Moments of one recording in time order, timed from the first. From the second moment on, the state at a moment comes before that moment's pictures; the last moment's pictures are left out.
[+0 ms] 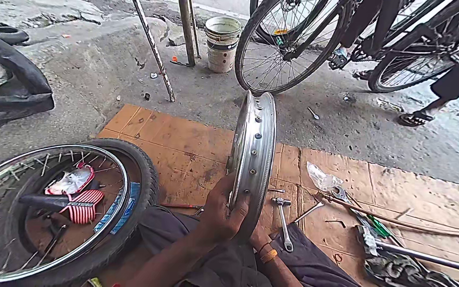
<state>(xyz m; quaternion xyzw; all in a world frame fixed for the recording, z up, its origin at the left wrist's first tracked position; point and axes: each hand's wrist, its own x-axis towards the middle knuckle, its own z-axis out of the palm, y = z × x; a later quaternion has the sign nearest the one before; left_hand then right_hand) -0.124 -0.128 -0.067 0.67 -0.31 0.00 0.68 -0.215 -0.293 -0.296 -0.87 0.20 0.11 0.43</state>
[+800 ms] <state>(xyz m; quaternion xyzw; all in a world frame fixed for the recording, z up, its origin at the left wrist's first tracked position) -0.156 -0.147 -0.159 0.66 -0.58 0.04 0.48 -0.237 -0.292 -0.049 -0.89 -0.01 -0.30 0.35</state>
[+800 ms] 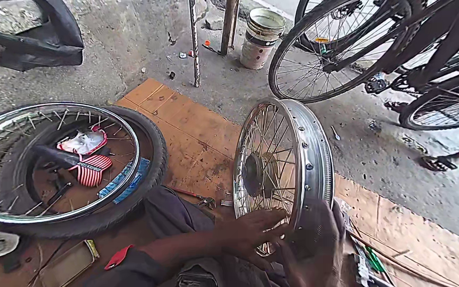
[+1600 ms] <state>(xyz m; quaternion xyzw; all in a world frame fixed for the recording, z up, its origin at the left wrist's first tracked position) -0.111 -0.112 -0.273 0.76 -0.12 -0.10 0.63 -0.235 -0.286 -0.046 -0.86 0.08 -0.28 0.42</state>
